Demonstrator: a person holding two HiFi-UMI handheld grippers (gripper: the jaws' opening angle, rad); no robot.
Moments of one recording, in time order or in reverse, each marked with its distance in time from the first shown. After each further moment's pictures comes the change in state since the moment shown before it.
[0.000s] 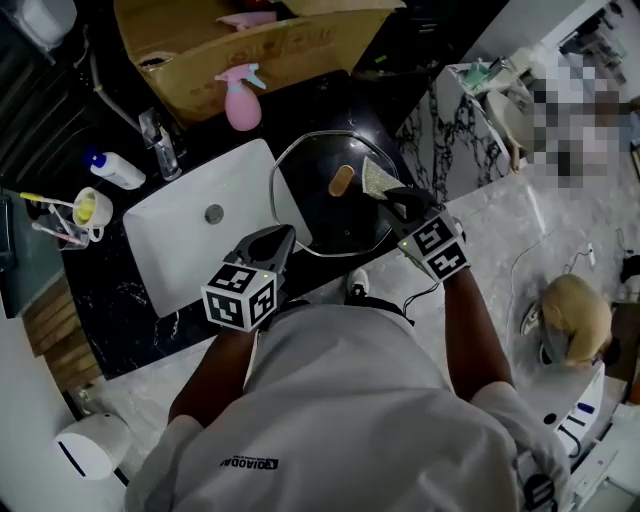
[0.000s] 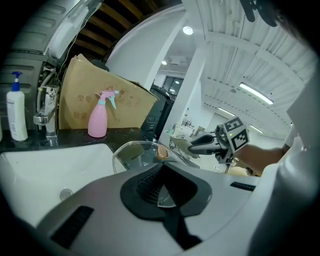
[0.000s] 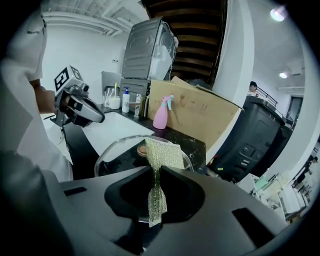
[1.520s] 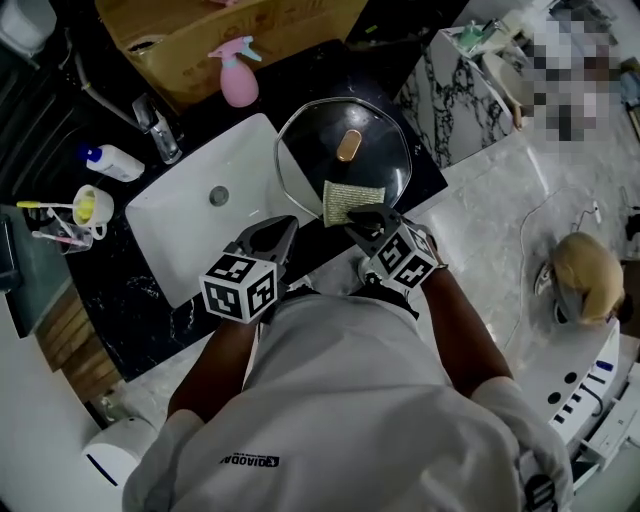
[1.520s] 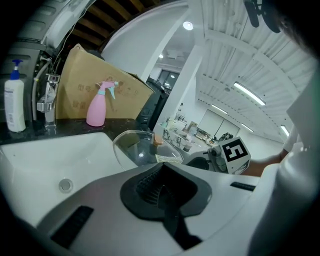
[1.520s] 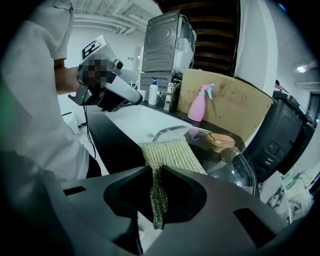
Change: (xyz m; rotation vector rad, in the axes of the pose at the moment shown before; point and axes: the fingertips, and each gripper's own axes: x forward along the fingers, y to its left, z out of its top) left arm -0.029 0.007 -0.033 -0.005 0.078 -0.095; right arm 0.048 0.147 -0.024 -0.073 0.030 0.166
